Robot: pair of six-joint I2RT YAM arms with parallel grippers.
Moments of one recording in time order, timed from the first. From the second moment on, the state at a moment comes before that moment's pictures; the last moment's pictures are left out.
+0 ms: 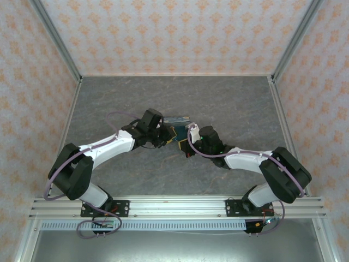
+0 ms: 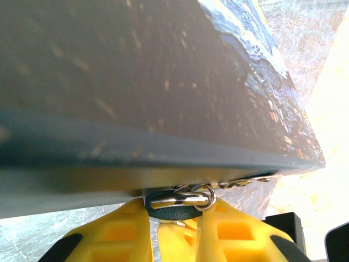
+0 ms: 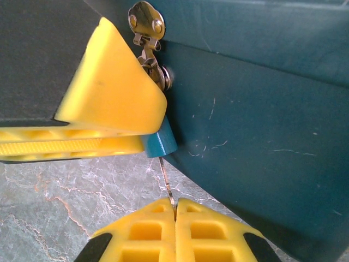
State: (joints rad) left arm -0.58 1.51 0.94 -0.26 0.29 -1.23; right arm 0.70 1.45 0.56 0.35 -0.30 0.34
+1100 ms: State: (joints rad) left arm -0.58 1.51 0.94 -0.25 0.30 -1.25; right arm 0.70 1.46 0.54 0.41 -0.28 0.37
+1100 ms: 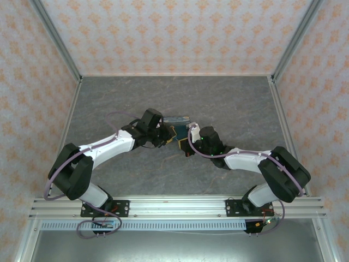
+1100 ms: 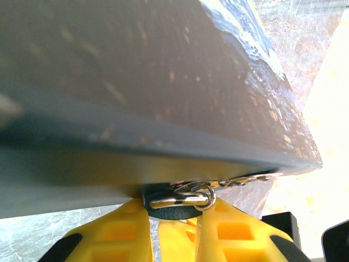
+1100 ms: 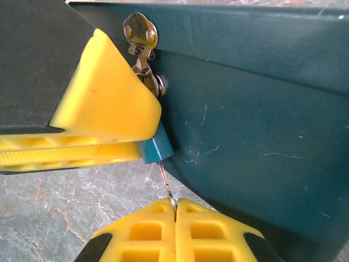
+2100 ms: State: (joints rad) left arm -0.57 1.51 0.97 -0.27 0.29 -1.24; right arm 0.61 1.53 0.54 0.53 -0.46 0.40
